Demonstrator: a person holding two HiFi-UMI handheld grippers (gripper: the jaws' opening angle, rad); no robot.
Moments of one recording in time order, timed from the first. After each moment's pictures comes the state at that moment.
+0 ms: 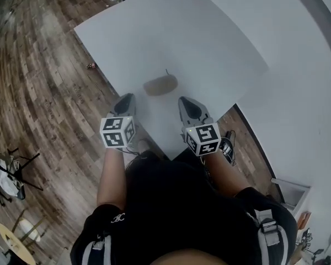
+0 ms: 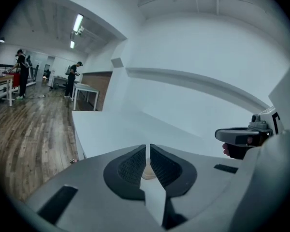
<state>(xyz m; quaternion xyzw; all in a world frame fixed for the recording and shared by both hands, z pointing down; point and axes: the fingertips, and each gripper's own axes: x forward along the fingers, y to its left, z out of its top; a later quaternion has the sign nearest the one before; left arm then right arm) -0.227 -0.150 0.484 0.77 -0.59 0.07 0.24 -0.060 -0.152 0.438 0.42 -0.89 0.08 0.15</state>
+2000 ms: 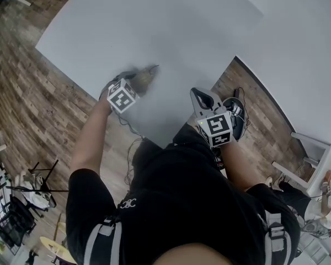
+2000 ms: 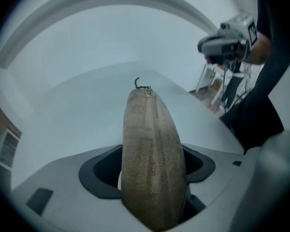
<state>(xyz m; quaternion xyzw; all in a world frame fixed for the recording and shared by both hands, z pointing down) -0.045 -0.208 0.651 0.85 -0.14 0.50 0.08 0.123 -0.155 0.520 0.47 -0.84 0.14 0.23</state>
